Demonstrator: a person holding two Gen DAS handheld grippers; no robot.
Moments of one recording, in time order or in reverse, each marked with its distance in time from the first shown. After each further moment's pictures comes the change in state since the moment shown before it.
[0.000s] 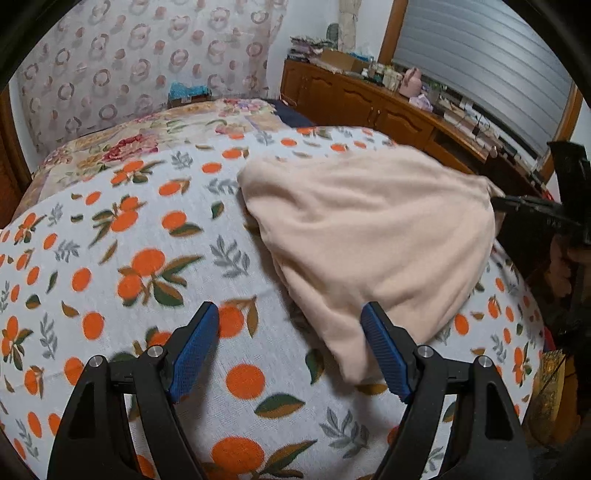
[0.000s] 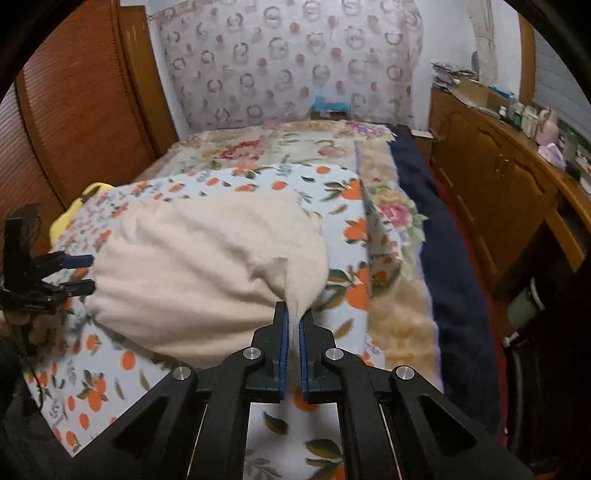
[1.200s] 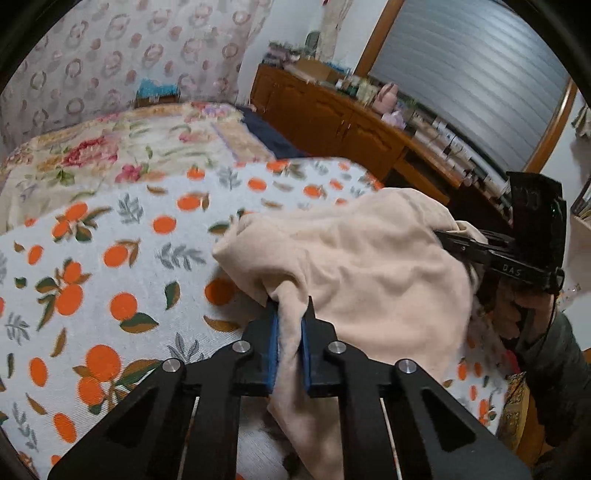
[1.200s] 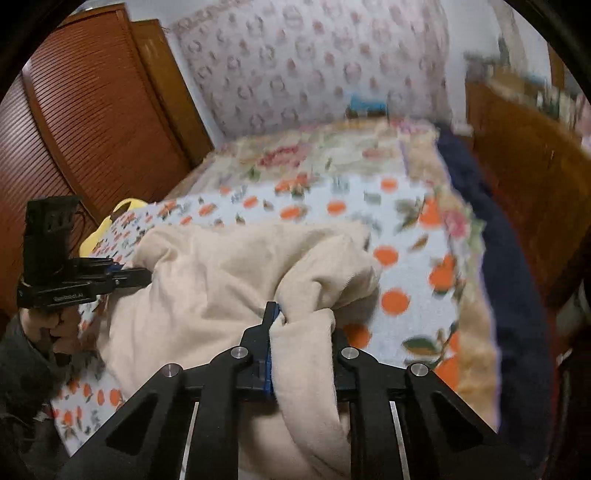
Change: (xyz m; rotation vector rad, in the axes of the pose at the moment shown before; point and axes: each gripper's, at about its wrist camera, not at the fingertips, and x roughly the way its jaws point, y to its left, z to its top) left arm 0.020 0.011 0.058 -0.029 -0.023 -0.198; right arm 0.060 0.014 0.032 0.014 -0.054 0.144
